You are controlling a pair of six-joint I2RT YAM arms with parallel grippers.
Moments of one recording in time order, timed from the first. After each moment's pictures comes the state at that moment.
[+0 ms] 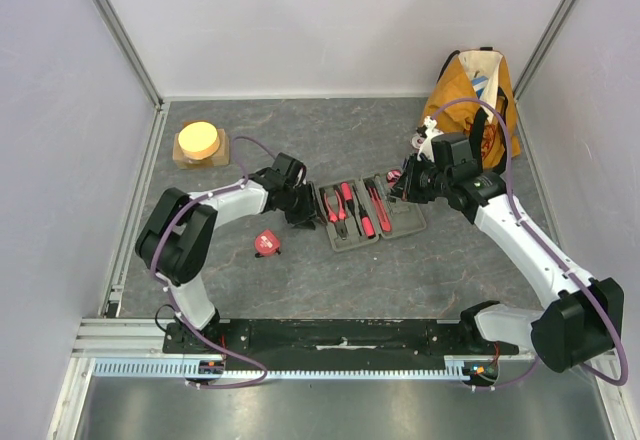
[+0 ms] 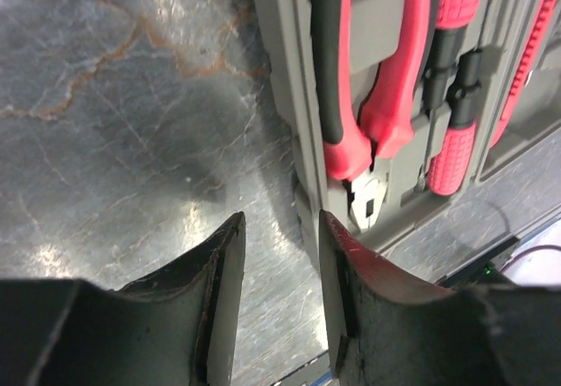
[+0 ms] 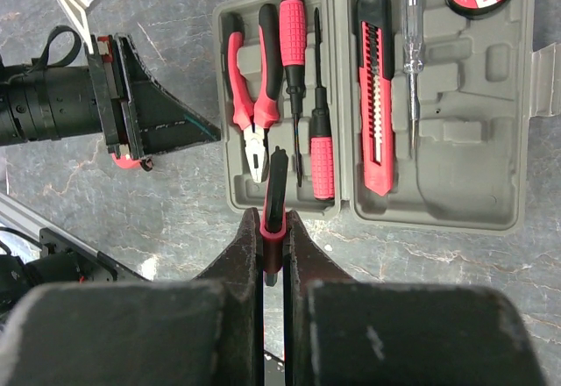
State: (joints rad) left arm -0.53 1.76 1.02 -0.31 0.33 -0.73; right arm 0.36 1.23 1.03 -0.53 -0.26 0.46
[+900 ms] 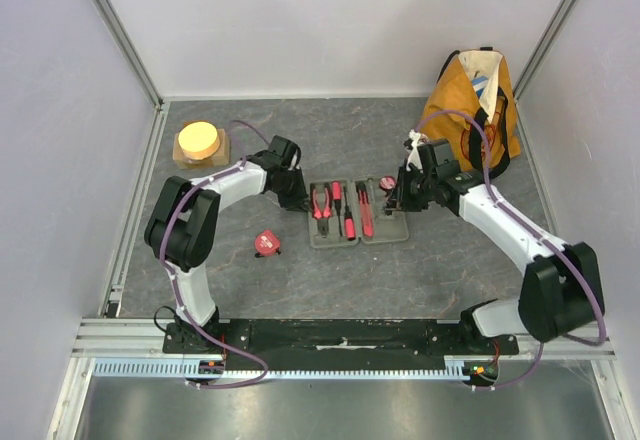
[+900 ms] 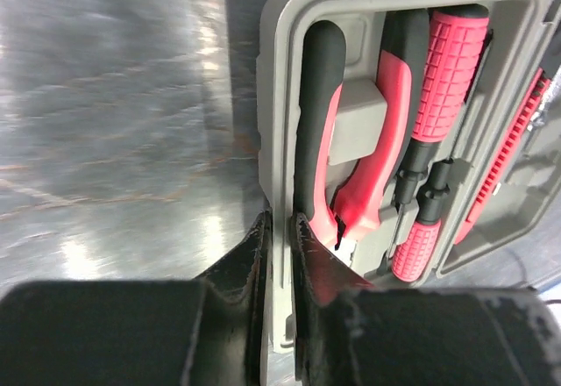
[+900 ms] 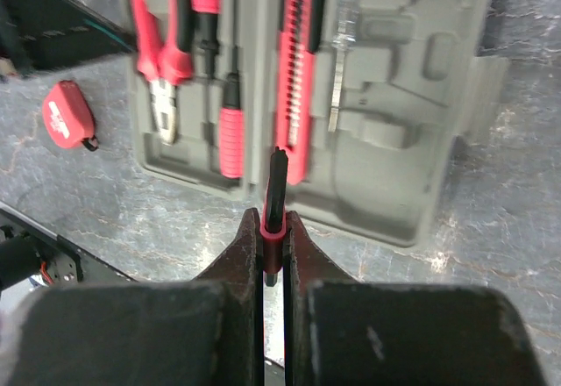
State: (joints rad) left arm -0.46 1.87 1.19 -0.41 0.25 -0.69; right arm 0.35 1.35 0.99 -0.51 -0.29 0.42
